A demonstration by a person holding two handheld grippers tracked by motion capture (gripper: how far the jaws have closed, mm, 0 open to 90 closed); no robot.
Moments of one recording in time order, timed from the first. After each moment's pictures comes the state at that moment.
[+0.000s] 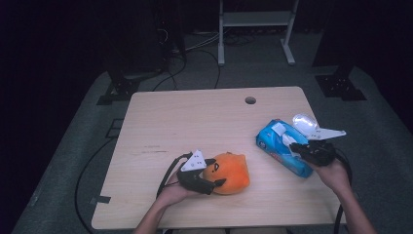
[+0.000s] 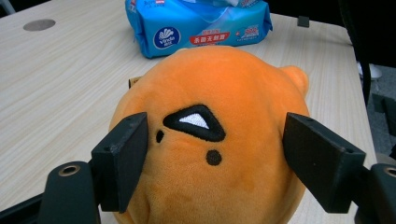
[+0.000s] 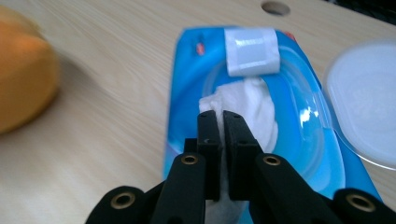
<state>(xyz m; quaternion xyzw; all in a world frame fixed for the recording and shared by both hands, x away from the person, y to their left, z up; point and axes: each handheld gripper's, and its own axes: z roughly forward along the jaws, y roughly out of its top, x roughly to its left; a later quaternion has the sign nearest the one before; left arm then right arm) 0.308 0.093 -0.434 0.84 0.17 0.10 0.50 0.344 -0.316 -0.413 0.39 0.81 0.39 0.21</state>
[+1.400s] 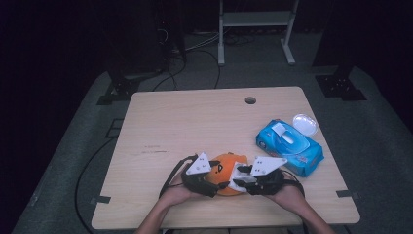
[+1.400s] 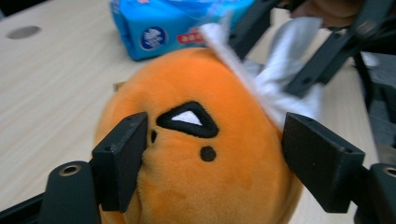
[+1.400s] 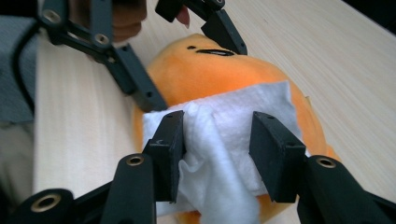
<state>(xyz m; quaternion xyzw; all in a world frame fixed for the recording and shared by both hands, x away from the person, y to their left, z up) 0.305 0.081 -0.438 0.85 0.14 0.10 0.49 0.283 -0.162 -0.418 0.15 0.88 0.43 0.16</state>
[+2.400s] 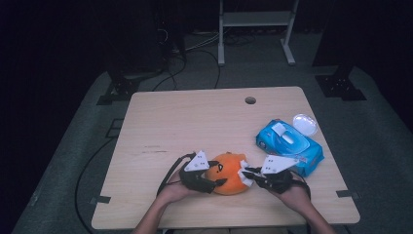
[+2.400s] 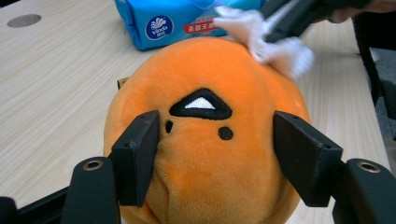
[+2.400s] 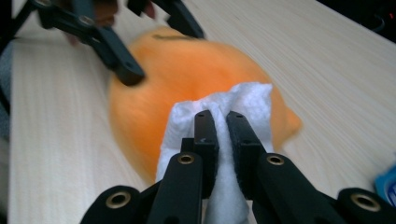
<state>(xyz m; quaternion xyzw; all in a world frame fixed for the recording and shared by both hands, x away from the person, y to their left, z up) 0.314 0.090 -0.439 0.86 0.15 0.09 0.48 0.288 -0.191 -0.426 0.20 0.85 0.45 0.16</state>
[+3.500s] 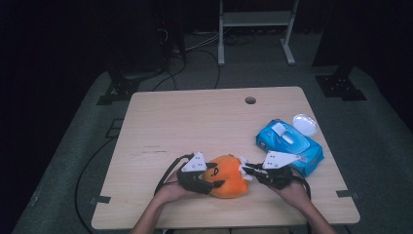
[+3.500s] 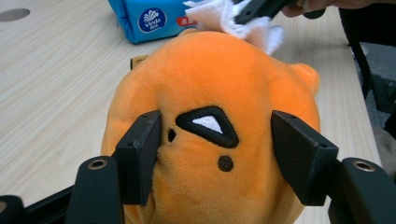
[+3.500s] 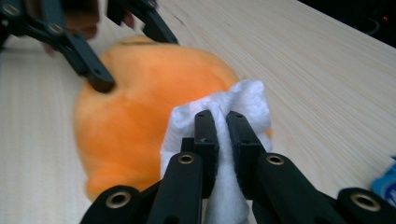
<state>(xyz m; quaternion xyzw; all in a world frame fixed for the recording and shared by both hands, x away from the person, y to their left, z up) 0.314 0.098 -0.441 0.86 0.15 0.08 0.48 0.300 -0.194 -0.431 0.21 0.84 0.47 0.16</state>
